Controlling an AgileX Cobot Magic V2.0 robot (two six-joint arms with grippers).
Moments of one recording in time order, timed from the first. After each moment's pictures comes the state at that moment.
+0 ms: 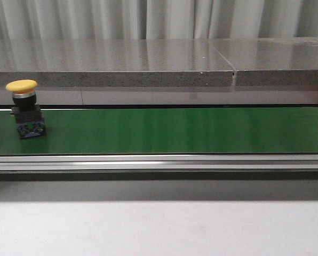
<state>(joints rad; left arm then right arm) 0.30 1.93 -1.49 0.00 1.04 -0.43 -0.03 0.27 -0.42 0.04 0.52 0.03</state>
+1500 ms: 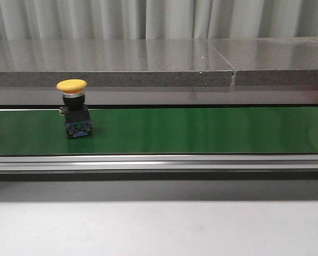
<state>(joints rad) 0.17 1.66 -1.36 -0.06 1.12 -0.01 -0.03 0.27 -0.42 0.03 0.52 0.03</state>
